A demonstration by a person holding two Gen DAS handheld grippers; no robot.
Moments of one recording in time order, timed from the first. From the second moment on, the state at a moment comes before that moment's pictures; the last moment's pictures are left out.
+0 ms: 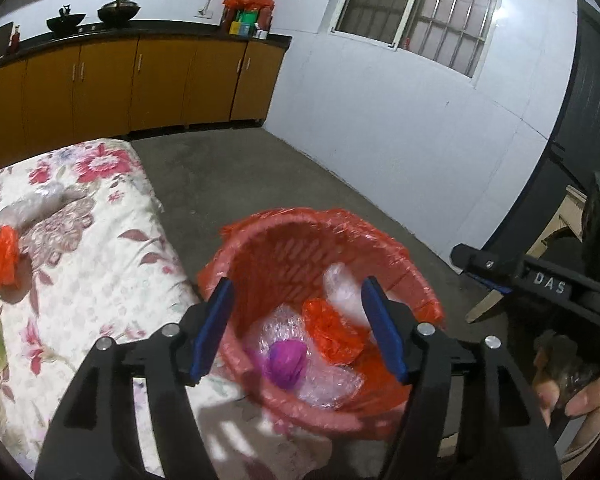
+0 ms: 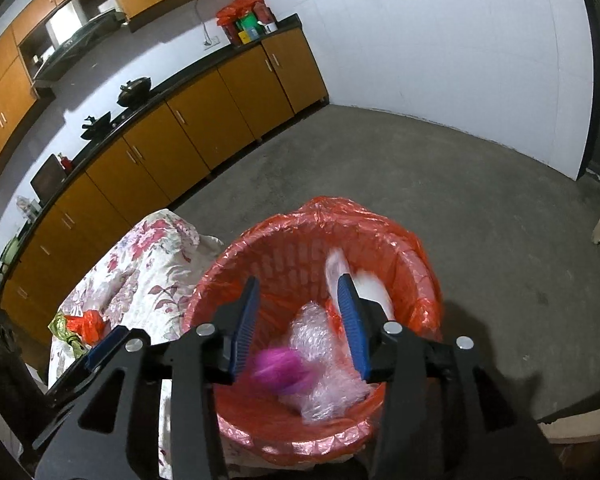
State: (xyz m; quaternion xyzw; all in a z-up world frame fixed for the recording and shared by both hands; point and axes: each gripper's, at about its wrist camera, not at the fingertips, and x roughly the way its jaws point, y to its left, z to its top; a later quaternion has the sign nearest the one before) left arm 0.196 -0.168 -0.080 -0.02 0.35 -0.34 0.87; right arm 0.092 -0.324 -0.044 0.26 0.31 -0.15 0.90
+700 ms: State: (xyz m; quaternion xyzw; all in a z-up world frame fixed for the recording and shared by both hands) left arm 0.221 0.052 -0.098 -0.04 0.35 -0.04 0.93; right arm 0.159 -0.178 -0.052 0.15 0.38 0.01 0.91
